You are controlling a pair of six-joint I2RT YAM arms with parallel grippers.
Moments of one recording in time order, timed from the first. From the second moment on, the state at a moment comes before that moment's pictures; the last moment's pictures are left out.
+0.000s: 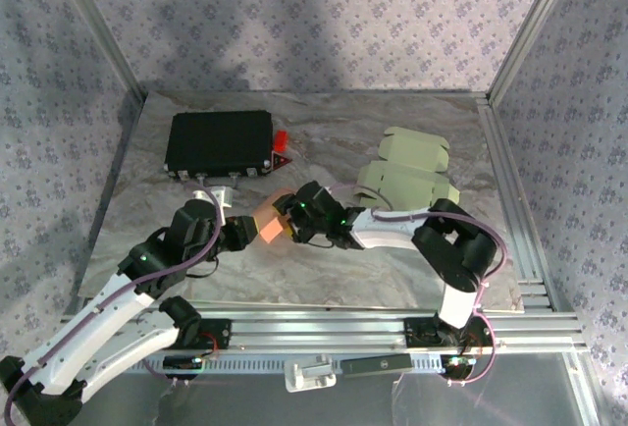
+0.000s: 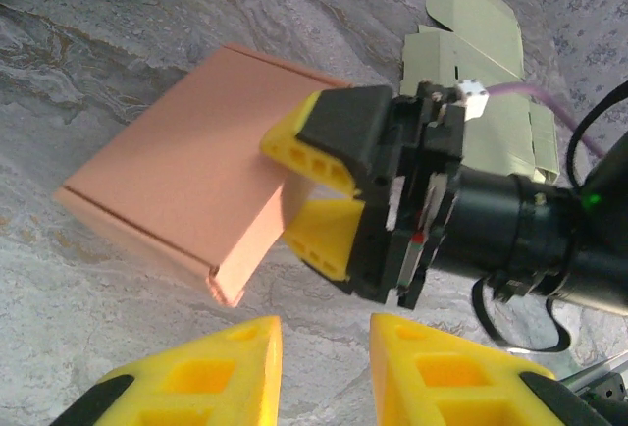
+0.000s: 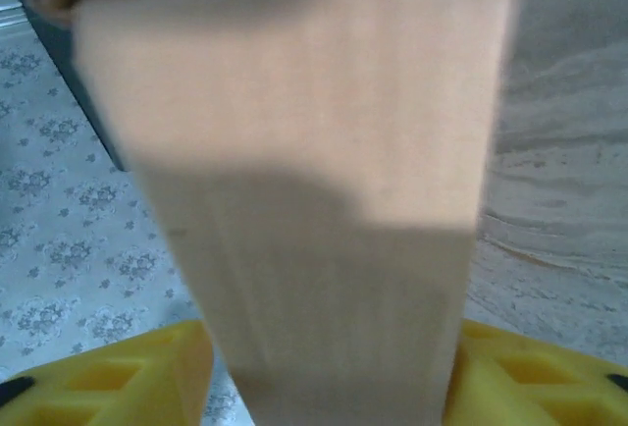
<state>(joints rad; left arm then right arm) -0.72 0.66 0.69 -0.66 -0.02 -0.77 0.95 1.78 0.94 0.23 -0.09 1.74</state>
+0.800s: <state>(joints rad) -0.85 1.45 0.93 -0.38 0.06 -0.88 0.76 1.18 0.94 -0.65 0.15 1.17</state>
